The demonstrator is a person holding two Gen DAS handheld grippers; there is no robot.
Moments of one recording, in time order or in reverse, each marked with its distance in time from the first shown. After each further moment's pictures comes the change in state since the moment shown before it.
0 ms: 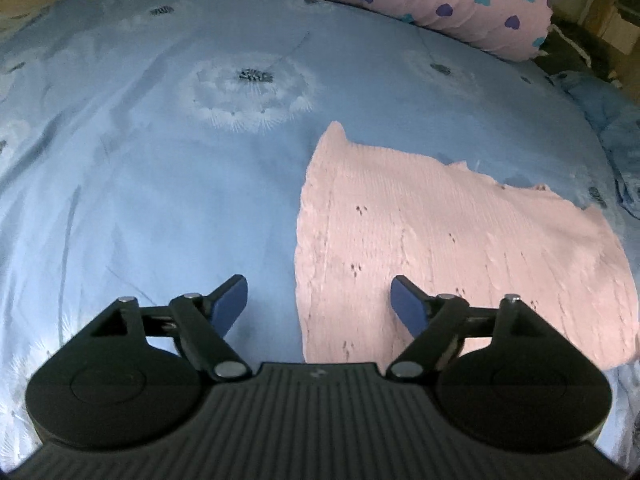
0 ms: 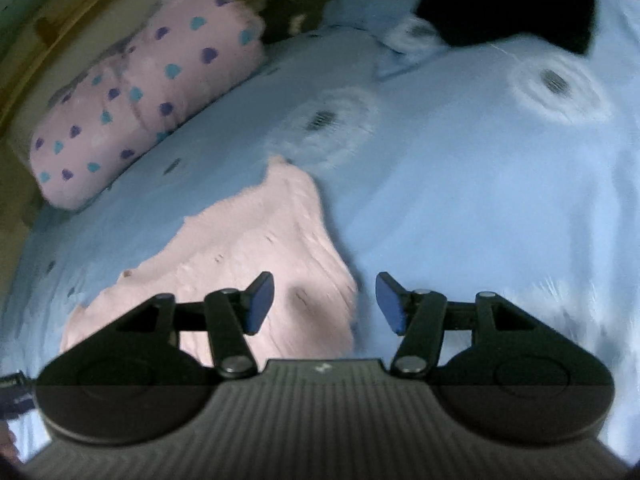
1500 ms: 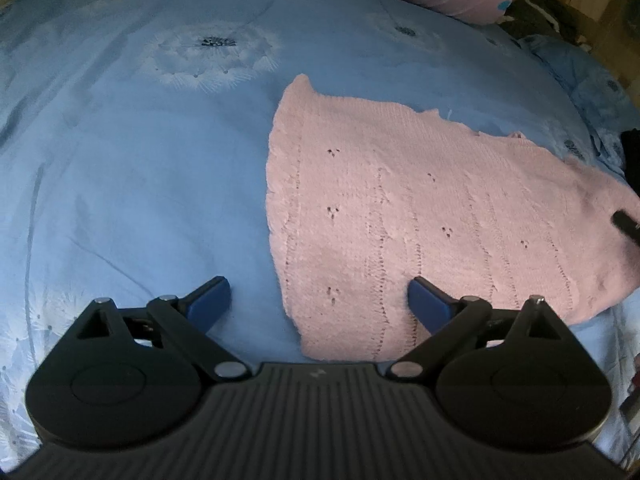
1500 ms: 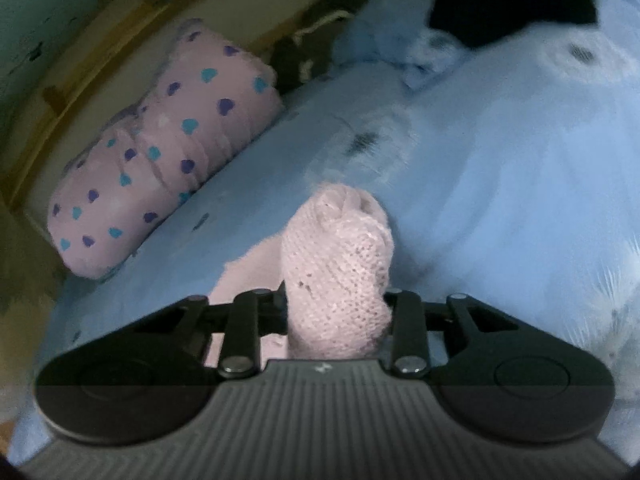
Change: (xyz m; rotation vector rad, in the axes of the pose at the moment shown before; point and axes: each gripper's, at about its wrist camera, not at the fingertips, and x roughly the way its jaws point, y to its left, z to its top) left arm 0.018 0.002 -0.020 0.075 0.065 -0.078; right arm 0.040 0.055 -0.017 0.036 -0.209 0.105
